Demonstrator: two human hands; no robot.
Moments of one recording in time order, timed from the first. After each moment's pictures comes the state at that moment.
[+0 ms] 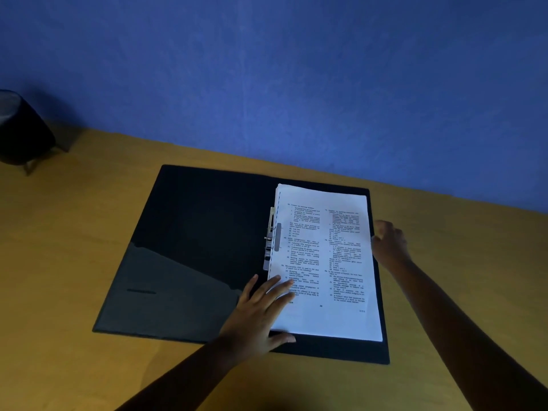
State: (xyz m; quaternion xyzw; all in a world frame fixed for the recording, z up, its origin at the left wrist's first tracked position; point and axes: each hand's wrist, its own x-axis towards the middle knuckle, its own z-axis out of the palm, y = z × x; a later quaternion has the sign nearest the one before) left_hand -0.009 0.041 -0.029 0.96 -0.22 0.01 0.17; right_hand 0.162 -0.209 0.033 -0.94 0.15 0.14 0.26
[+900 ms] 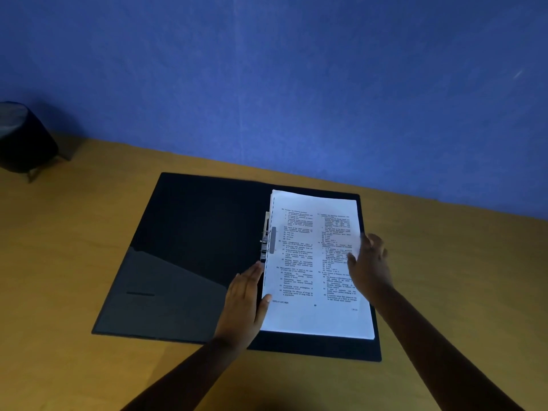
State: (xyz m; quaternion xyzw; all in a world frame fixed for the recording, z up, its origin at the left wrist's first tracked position) left_hand -0.004 0.038 -0.023 0.95 -0.01 0.07 0.32; right_hand 0.111 -0.193 0.034 -0.98 0.05 0.10 0.18
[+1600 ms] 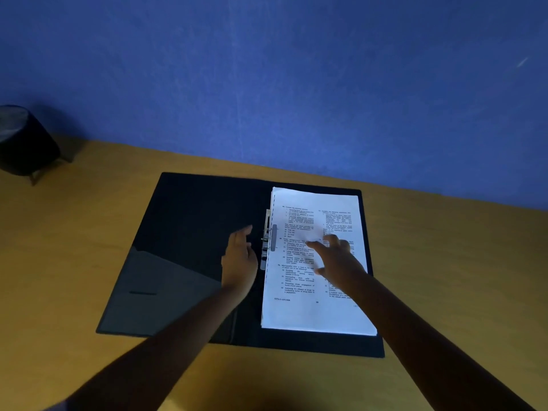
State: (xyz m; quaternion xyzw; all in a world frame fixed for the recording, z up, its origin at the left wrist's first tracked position) left_hand 0.069 0.048 0.007 0.86 0.20 0.03 0.47; right_hand 0.113 -0.149 0.032 -0.96 -0.16 0.21 0.07
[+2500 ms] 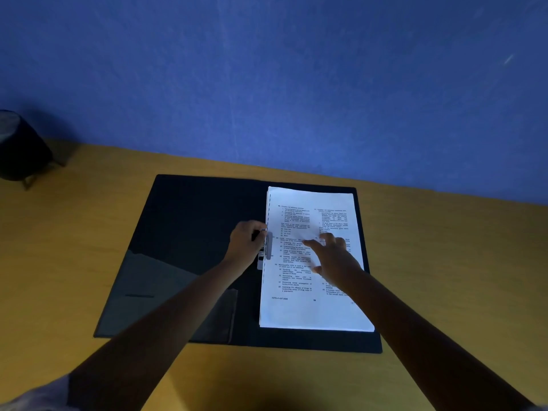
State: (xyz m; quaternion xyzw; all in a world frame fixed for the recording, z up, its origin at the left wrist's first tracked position) left_hand 0.108 0.052 0.020 0.87 0.11 -0.04 0.48; right_hand 0.112 -0.150 0.034 -0.96 -0.16 0.20 0.05
